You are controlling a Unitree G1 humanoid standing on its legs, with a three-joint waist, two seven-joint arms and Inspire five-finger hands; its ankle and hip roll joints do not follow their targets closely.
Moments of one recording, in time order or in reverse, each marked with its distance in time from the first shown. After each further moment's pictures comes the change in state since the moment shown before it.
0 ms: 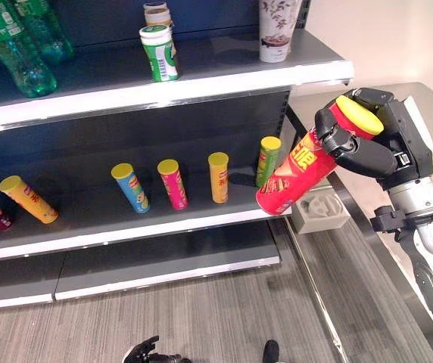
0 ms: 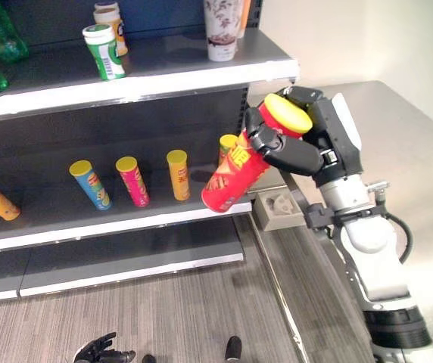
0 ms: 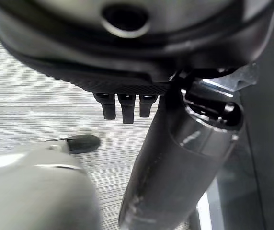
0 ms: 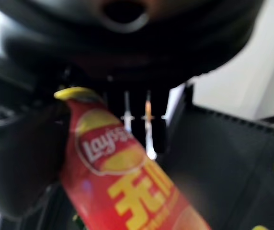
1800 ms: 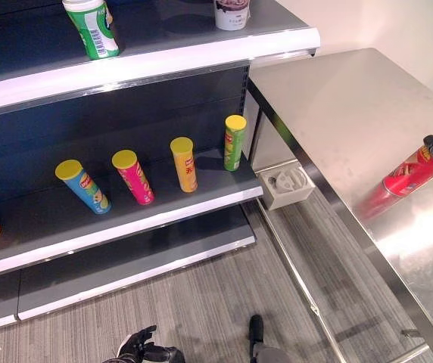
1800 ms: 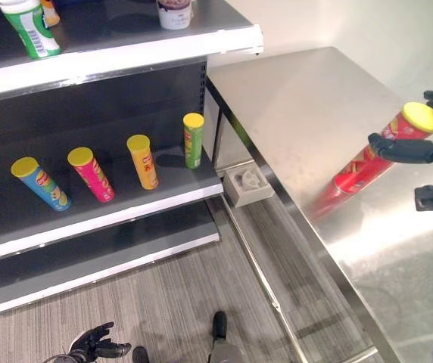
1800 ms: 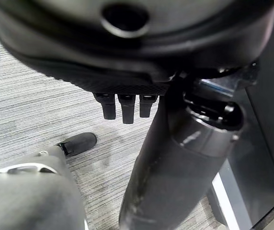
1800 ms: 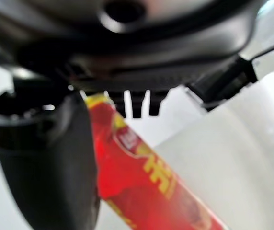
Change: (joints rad) left arm -0.037 0.061 -0.040 -0.016 0.009 -0.003 -0.017; right arm -0.192 -0.366 0.020 0.787 -0.048 0.159 -0.111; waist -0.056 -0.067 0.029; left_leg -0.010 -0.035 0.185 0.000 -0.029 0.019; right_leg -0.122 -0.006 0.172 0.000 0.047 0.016
